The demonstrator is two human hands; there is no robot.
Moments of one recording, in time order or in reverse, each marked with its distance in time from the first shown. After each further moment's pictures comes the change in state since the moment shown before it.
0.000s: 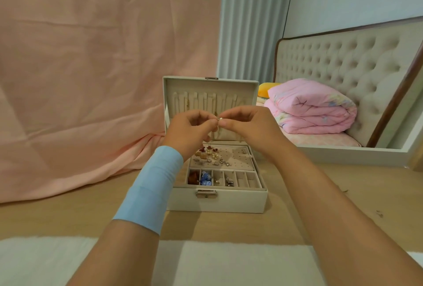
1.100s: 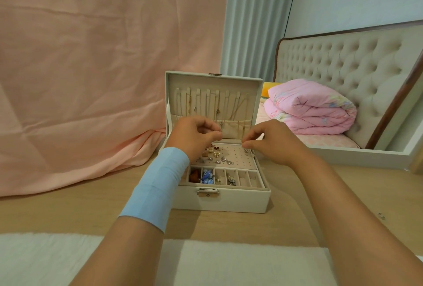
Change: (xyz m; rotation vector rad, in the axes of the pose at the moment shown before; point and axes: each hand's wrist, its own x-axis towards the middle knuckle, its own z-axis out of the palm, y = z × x) left_hand 0.006 -0.023 0.004 0.148 -0.042 -0.023; right_hand -0.001 0.039 -0.033 -0.623 -0.092 0.145
